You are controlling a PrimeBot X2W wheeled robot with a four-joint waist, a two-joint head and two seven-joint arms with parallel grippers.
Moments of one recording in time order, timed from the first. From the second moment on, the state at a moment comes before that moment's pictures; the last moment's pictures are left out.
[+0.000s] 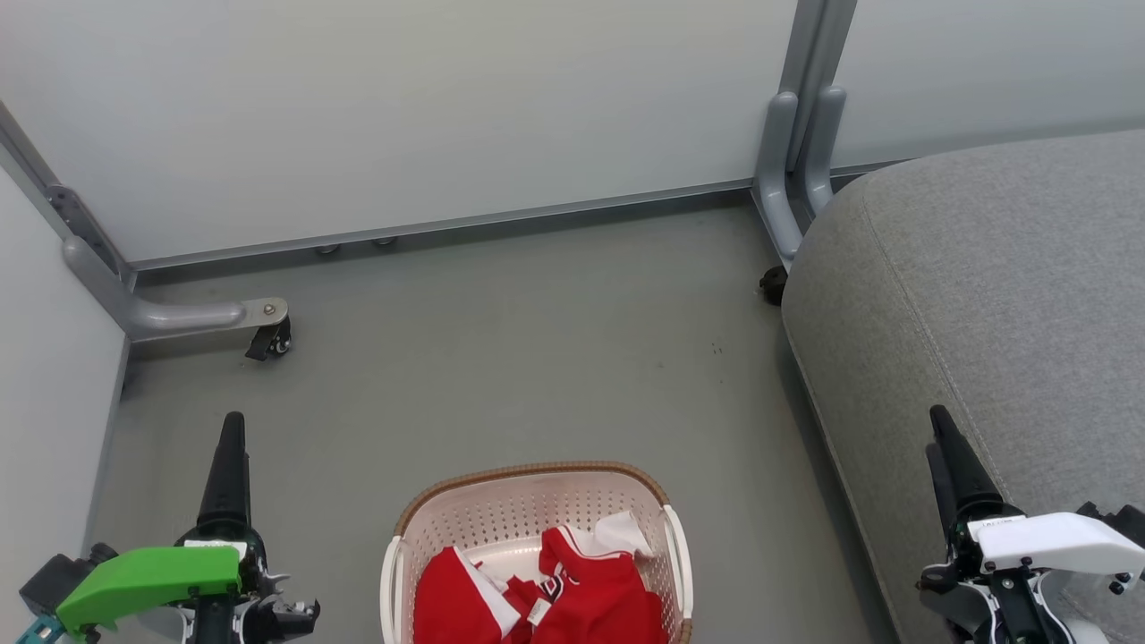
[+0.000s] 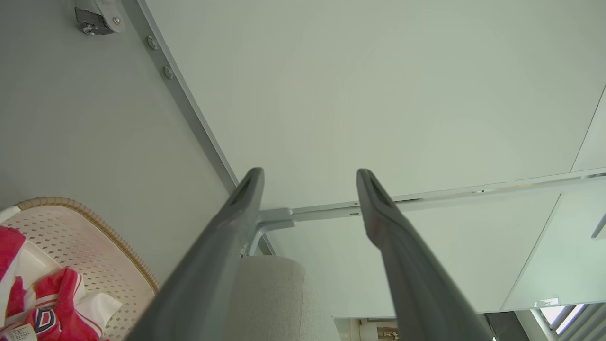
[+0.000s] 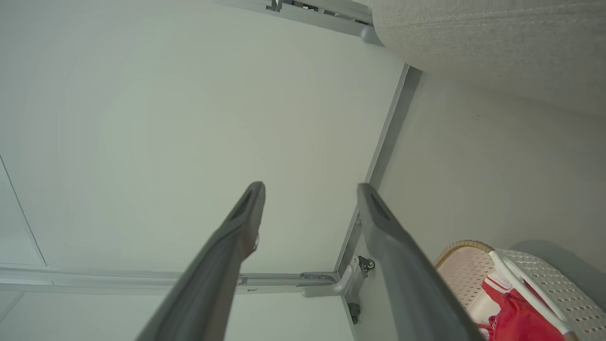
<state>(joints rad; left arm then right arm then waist) -0.07 0.04 0.10 0.23 -1.43 -0.12 0.03 -0.06 -0.03 -0.09 0.24 1.44 0.13 0.03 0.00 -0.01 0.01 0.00</state>
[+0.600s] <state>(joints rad) -0.07 0.04 0.04 0.16 -1.08 -0.07 -0.04 -0.06 -0.04 -0.06 0.17 1.13 0.13 -0.04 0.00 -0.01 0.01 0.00</state>
